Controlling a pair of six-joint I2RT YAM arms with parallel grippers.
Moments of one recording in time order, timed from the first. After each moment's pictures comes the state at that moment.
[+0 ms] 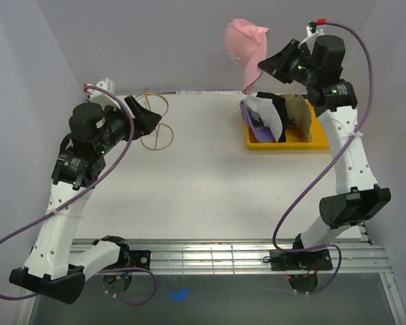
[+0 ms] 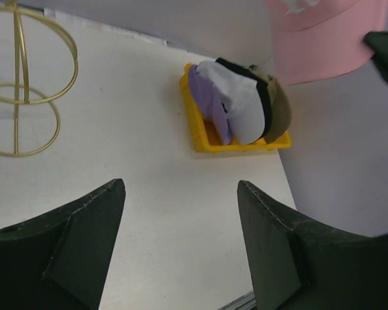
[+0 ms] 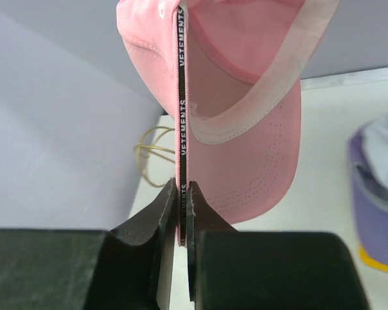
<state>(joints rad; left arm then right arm) -0.28 1.02 1.35 -0.57 0.17 -0.55 0.15 1.62 2.00 -0.55 -0.37 0.64</state>
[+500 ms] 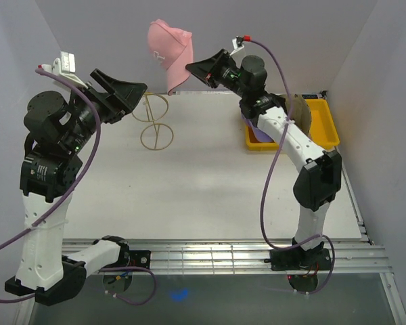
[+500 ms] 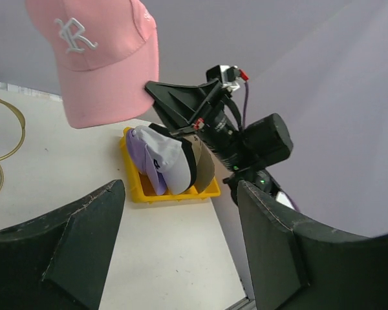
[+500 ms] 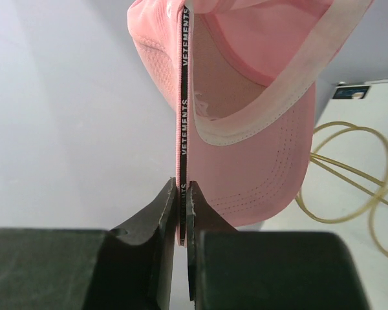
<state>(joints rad) -0.28 1.09 1.79 -0.65 0.14 -0.72 0.53 1.87 1.85 0.19 -0.39 1.10</state>
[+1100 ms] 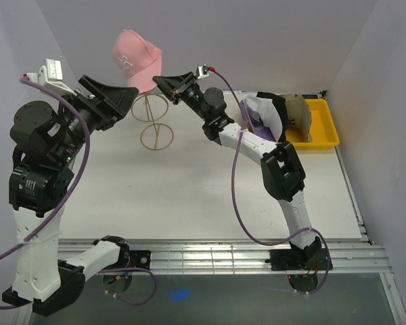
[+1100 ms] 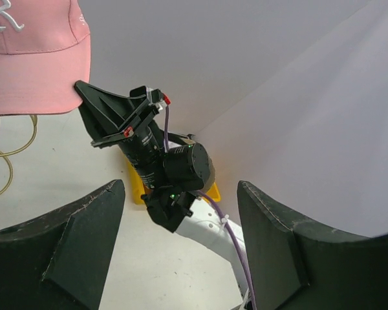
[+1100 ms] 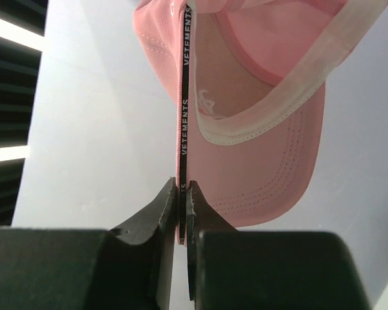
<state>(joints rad) -0.28 1.04 1.82 -0.72 0.10 -0.73 0.73 2.19 1.88 0.74 -0.19 1.53</state>
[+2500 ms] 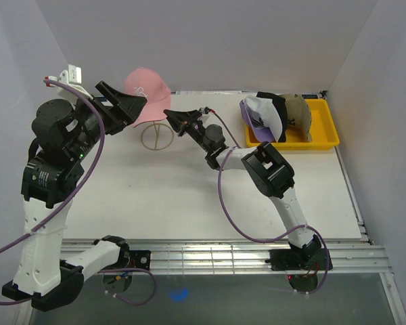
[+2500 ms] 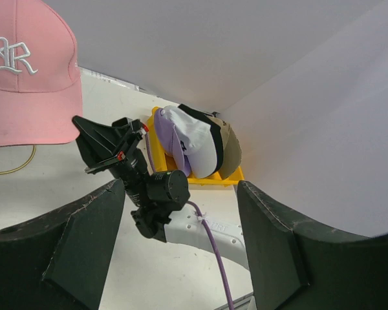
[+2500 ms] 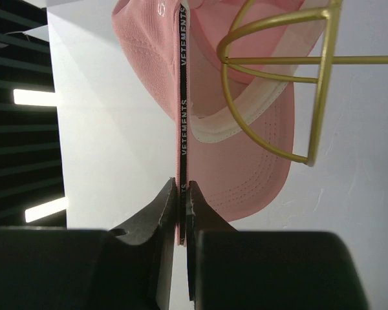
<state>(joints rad) -0.31 1.04 1.72 -0.75 0.06 -0.70 0.75 2.32 1.50 1.21 -0.10 1.85</state>
